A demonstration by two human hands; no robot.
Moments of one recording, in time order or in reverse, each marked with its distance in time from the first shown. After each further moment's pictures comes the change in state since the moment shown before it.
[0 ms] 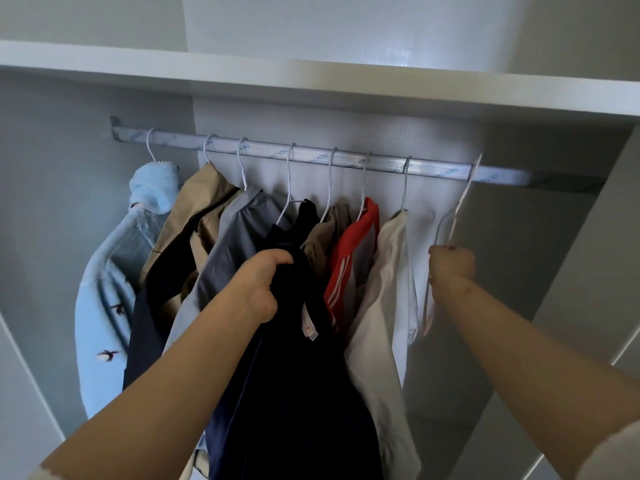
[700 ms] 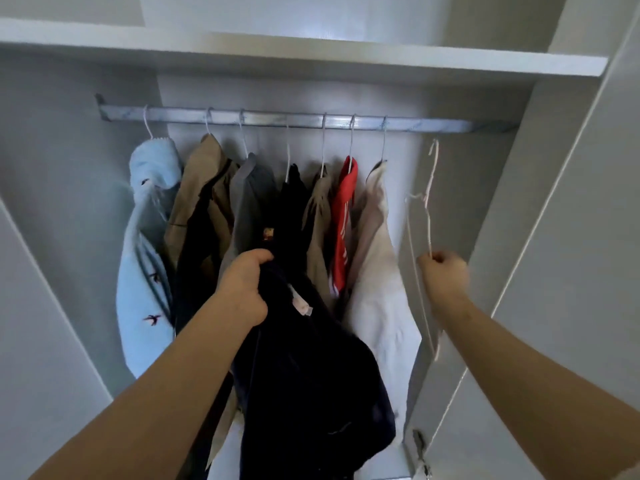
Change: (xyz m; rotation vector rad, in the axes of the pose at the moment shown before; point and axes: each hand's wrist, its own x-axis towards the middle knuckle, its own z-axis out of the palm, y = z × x) left_hand -0.070 -0.028 -0.123 -0.013 -0.121 -0.053; right_hand -0.209 0.045 -0.046 -0.223 0.140 -0.141
